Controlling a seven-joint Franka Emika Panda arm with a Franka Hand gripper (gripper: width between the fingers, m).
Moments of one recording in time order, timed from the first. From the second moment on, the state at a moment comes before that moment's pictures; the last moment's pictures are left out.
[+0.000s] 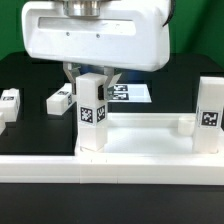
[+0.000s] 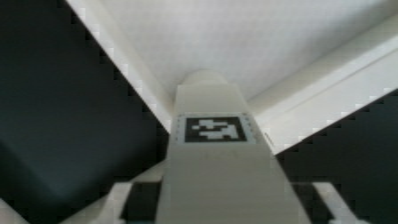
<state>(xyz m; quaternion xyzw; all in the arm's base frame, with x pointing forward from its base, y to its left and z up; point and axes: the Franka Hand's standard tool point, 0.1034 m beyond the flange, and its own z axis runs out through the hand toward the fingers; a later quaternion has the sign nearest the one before) 0.625 -0.055 0.105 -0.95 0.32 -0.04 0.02</state>
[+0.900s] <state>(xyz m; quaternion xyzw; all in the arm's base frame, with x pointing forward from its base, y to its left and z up) 0.625 -0.054 0.106 -0.98 0.19 -0.04 0.01</state>
